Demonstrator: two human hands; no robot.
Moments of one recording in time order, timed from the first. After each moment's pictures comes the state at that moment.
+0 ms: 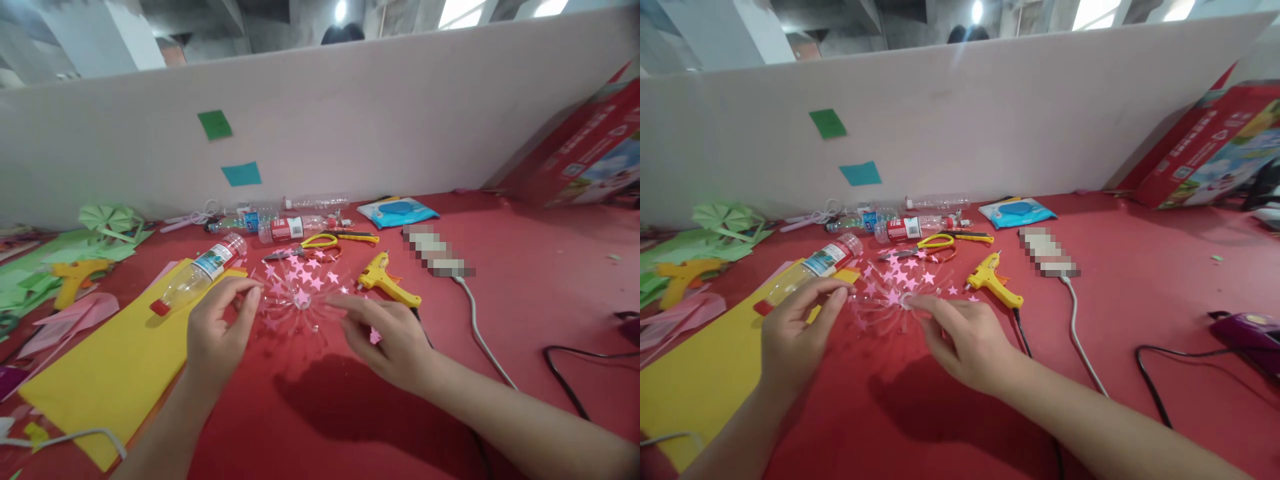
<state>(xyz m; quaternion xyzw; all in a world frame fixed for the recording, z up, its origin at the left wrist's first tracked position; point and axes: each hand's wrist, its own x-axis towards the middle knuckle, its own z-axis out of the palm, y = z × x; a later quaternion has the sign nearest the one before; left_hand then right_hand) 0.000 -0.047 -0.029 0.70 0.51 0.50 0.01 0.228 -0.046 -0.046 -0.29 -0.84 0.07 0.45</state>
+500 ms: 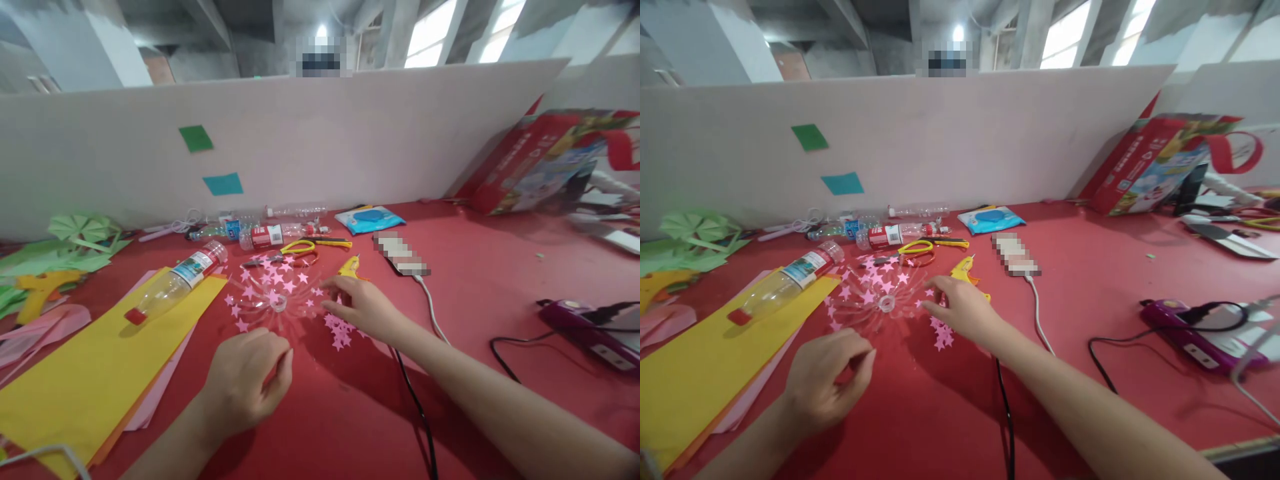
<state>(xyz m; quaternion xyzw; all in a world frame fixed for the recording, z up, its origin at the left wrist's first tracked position) 0.035 -0.080 -0.040 0.87 0.30 0.37 -0.09 0.263 -0.015 -0.047 -0.50 -0.80 0.18 0.27</state>
